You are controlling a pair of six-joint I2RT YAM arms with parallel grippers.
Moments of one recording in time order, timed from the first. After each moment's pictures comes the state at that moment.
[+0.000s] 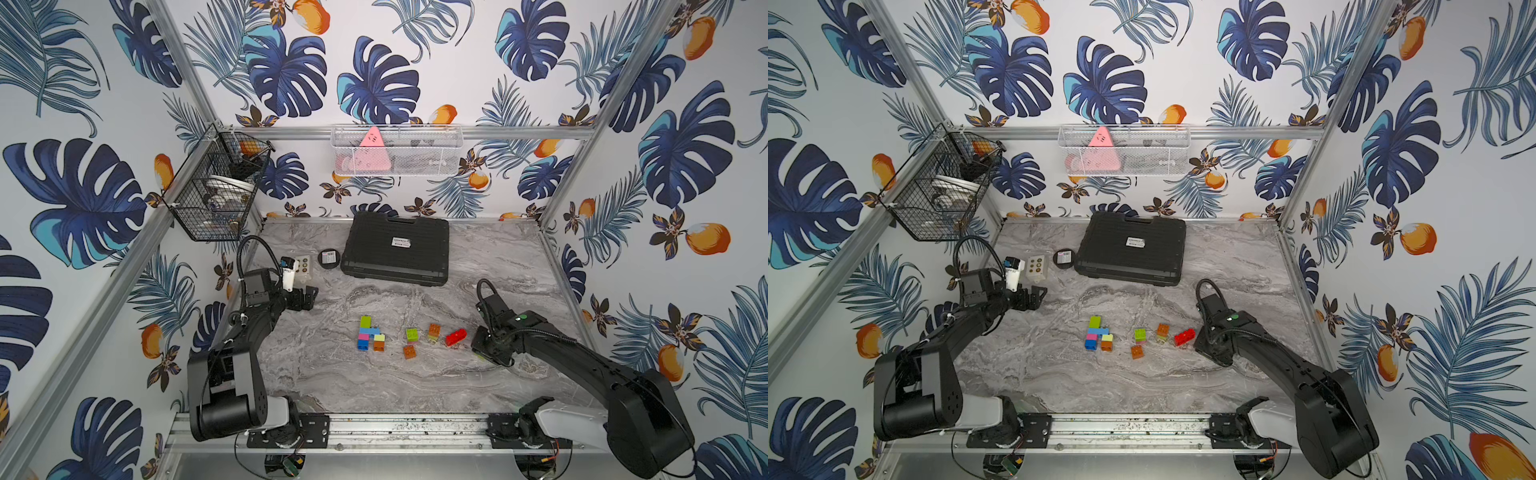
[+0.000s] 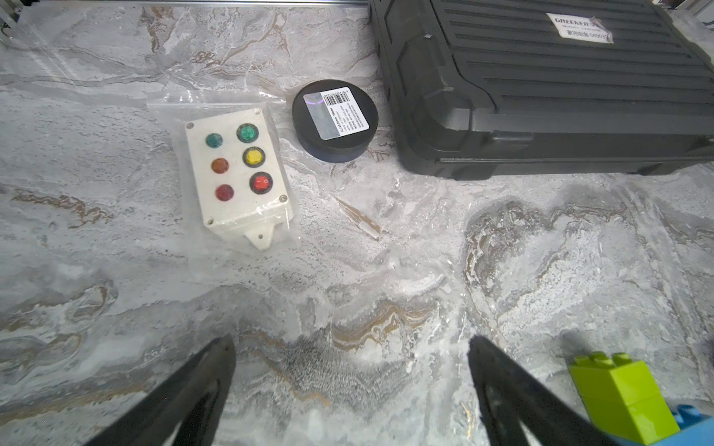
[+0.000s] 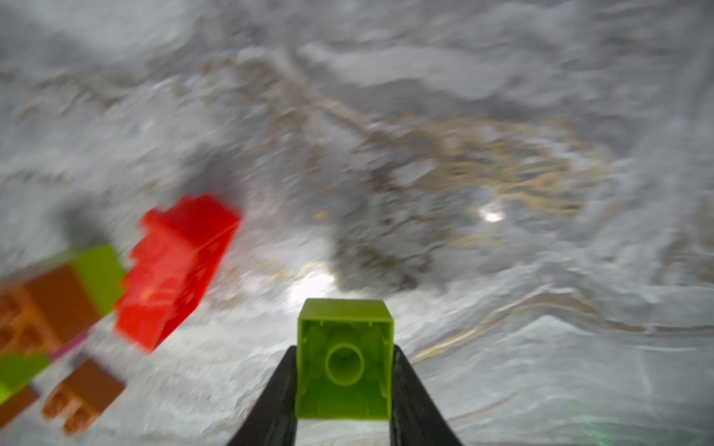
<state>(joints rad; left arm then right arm) 0.32 1.39 0.69 -0.04 0.48 0.22 0.55 1.25 0.70 -0.81 -0.01 0.91</state>
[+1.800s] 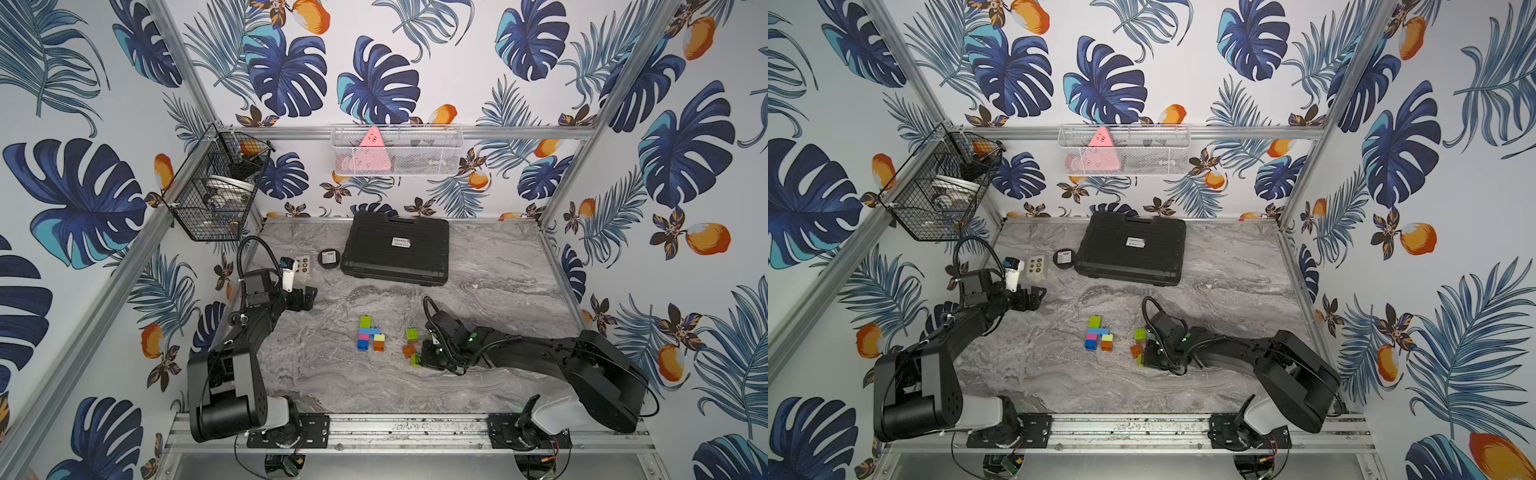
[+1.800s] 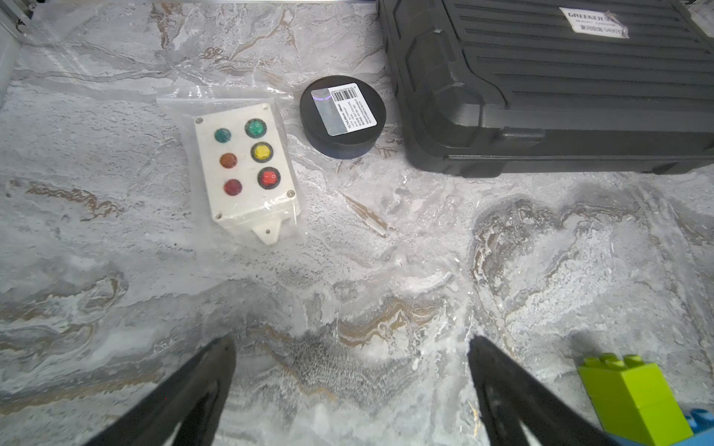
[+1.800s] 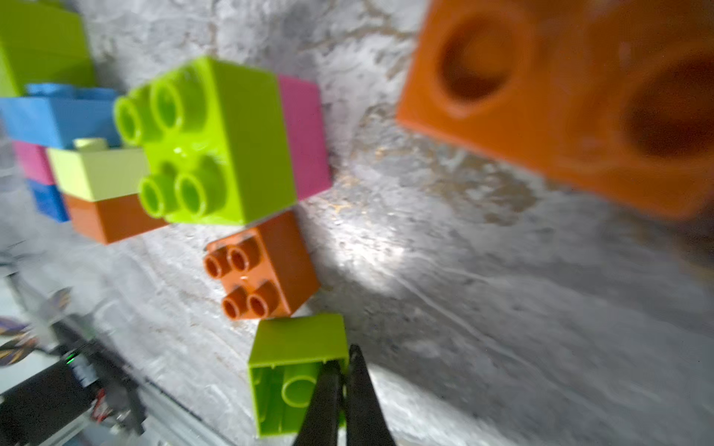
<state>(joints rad) 0.32 1.38 0.68 -0.04 0.46 0.22 0.86 1.48 0.59 -0.18 -0.23 0.95</state>
